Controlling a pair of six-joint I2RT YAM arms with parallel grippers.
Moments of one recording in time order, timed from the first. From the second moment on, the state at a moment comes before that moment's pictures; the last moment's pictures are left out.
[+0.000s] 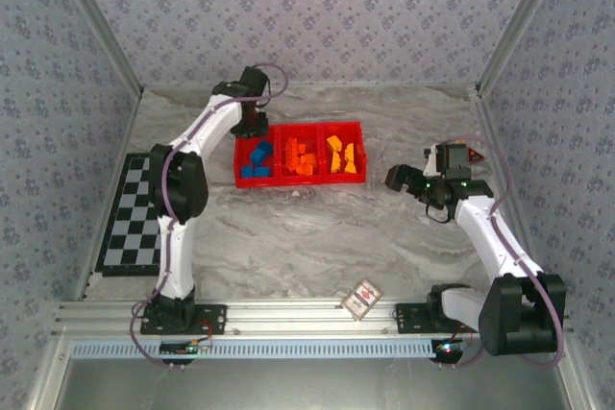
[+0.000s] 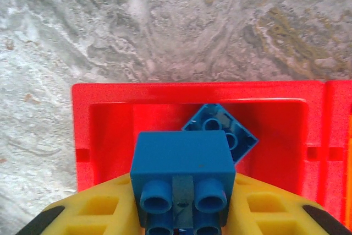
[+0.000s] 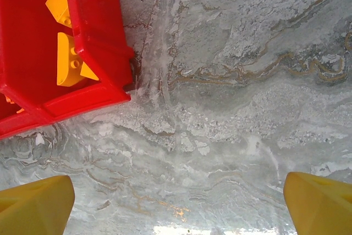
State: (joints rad) left arm -0.36 2.18 2.00 -1.04 -0.16 -0.37; right arm 0.05 1.15 0.79 -0.56 -0.27 0.40
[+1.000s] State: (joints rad) left arm -0.36 1.51 1.41 -0.57 -0.10 -0.28; right arm 0.07 1.16 0.79 -0.55 -0.28 0.45
